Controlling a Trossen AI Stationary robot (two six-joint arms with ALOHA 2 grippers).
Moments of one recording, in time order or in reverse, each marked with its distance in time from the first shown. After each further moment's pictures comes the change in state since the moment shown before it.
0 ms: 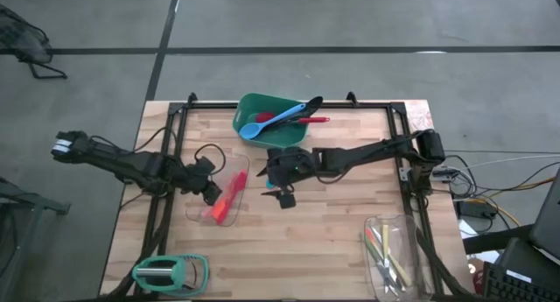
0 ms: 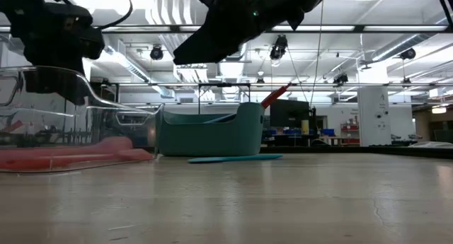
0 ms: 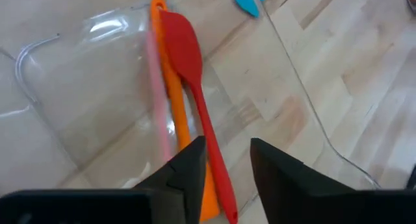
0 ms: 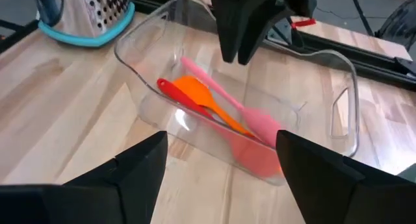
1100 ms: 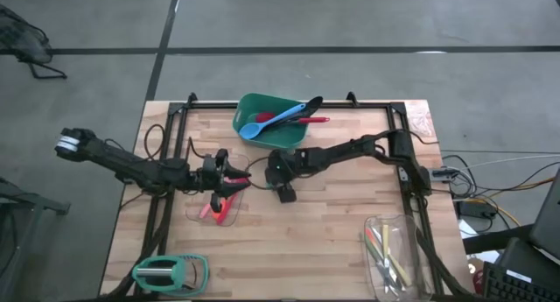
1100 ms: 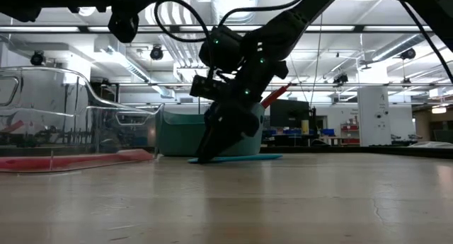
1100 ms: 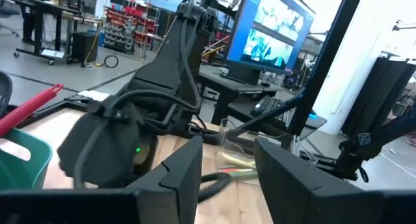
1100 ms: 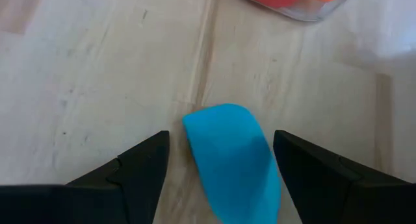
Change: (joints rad) left arm -0.046 0.120 -0.148 1.305 -0.114 0.802; right arm -0.101 0.277 0.083 -0.246 0.050 -0.049
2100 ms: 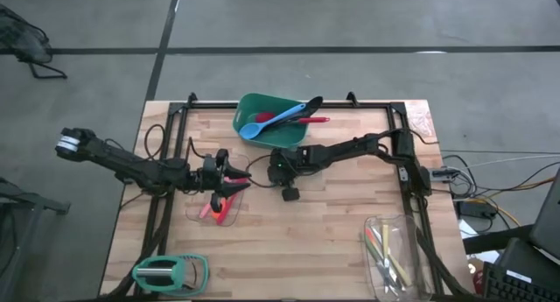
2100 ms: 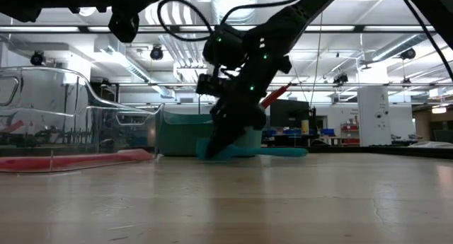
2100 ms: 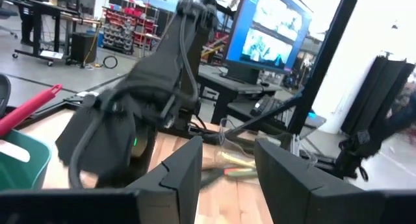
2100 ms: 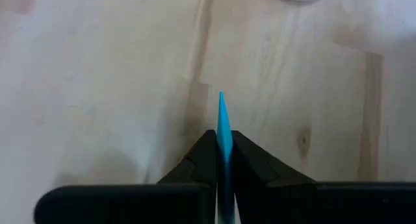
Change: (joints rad) left arm 0.000 0.002 -0.001 0.005 0.005 0.002; right arm -0.008 -0.033 -0.005 -0.060 -0.013 -0.006
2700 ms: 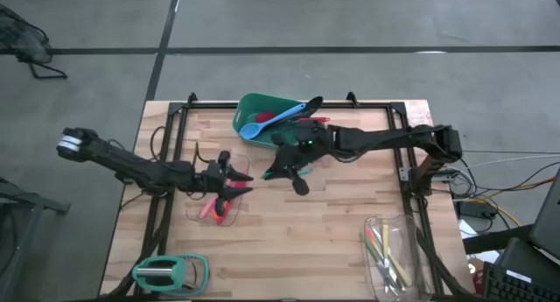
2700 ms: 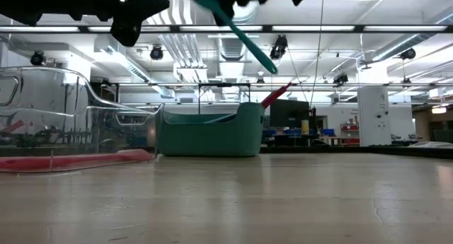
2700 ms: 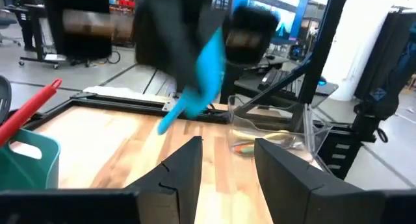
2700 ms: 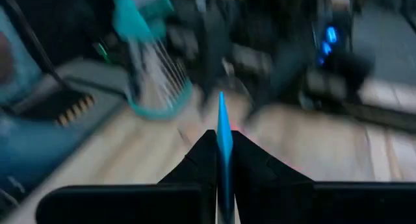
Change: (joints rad) left arm 0.000 0.036 -0.003 -0.042 0.014 0.113; right arm 0.018 -0.399 -0.005 0.198 -0.365 0.148
